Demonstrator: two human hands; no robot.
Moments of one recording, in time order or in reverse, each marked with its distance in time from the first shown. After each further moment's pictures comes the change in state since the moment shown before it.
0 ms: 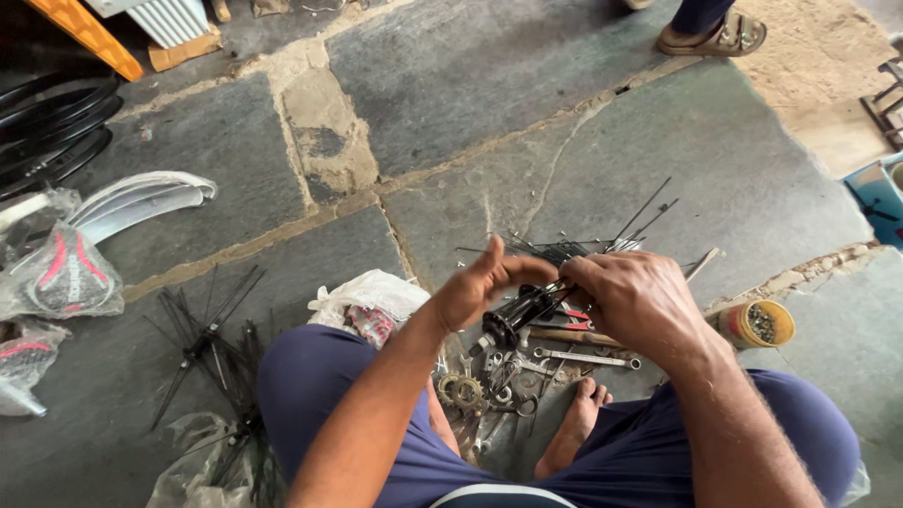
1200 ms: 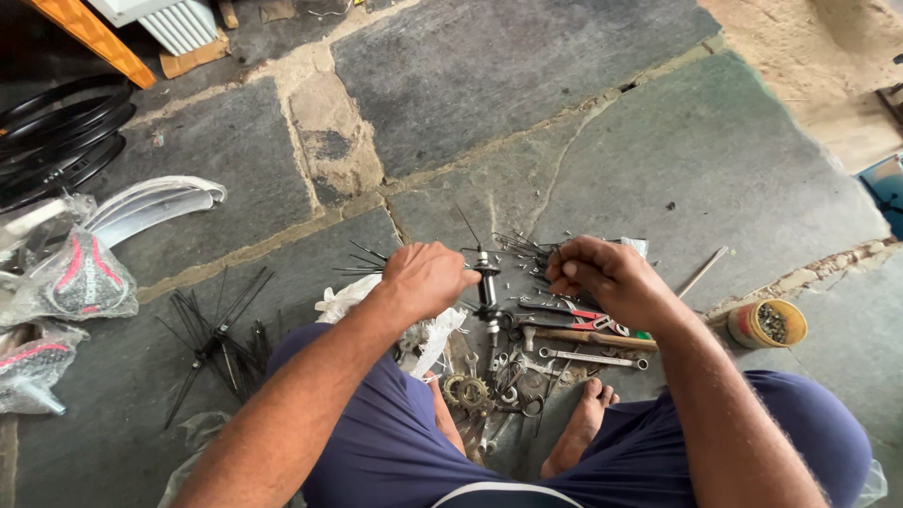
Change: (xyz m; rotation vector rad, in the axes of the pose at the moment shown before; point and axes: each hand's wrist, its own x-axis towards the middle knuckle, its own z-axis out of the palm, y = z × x) left_hand -0.019 0.076 -0.001 1.722 0.241 -0.706; right_hand 0.014 0.055 0.071 1.044 -0.138 0.232
